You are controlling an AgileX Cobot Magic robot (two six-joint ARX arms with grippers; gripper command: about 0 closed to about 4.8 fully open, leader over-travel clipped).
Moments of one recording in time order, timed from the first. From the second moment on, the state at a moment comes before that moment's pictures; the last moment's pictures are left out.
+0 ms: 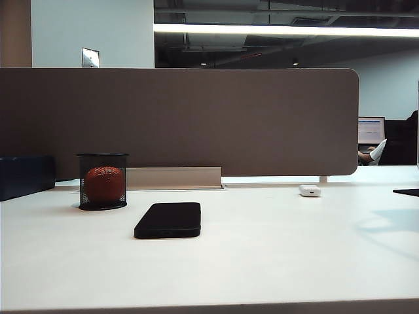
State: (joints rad) left arm -0.05 0.01 0.01 -0.02 0.12 -0.02; right arm 0.01 1.31 1.82 -1.10 -0.31 0.07
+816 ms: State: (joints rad) left arm -0.05 0.01 0.01 -0.04 0.12 -0.02; right arm 0.01 1.55 1.82 -1.02 -0.31 0.07
